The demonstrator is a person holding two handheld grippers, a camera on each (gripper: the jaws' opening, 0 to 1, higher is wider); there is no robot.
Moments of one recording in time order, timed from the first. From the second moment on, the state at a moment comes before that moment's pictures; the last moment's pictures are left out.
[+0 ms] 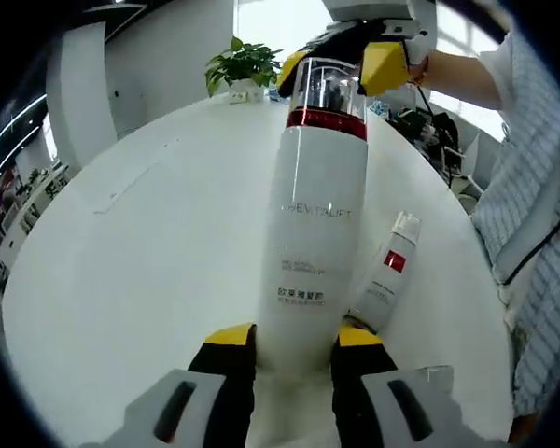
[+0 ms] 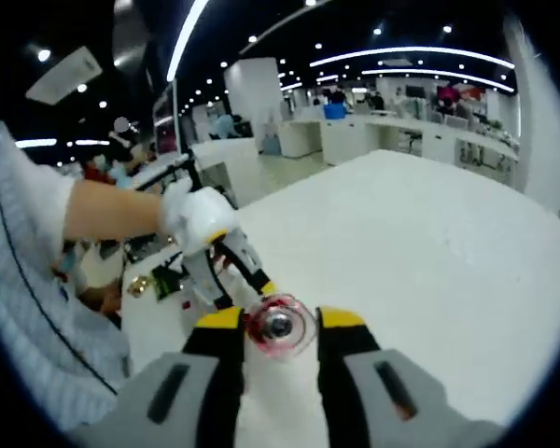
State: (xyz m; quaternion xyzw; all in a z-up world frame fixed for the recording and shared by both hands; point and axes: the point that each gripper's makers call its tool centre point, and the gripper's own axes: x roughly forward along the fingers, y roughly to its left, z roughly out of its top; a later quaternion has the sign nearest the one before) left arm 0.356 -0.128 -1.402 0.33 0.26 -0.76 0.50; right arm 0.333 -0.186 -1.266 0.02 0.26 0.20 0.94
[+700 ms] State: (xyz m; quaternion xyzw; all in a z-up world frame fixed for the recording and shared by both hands) left arm 0.357 -0.130 -1.402 0.29 0.25 -0.76 0.52; right arm 0.375 -0.129 -1.240 -0.11 0.21 0.24 0.94
